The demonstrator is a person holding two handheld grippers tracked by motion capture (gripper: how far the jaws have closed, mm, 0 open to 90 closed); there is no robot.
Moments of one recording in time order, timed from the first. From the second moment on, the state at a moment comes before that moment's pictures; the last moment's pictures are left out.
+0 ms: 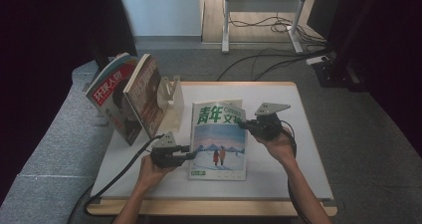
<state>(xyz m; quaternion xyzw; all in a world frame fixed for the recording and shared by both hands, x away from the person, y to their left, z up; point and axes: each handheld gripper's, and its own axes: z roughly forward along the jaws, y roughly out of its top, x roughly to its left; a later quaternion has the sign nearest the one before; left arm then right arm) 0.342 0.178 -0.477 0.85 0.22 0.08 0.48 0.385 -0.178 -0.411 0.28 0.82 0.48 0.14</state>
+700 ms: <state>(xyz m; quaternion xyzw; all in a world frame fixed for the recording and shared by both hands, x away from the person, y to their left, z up) 0.330 0.194 -0.477 0.84 0.20 0.12 0.49 0.378 -0.168 -0.386 0.24 0.81 0.51 0.16</state>
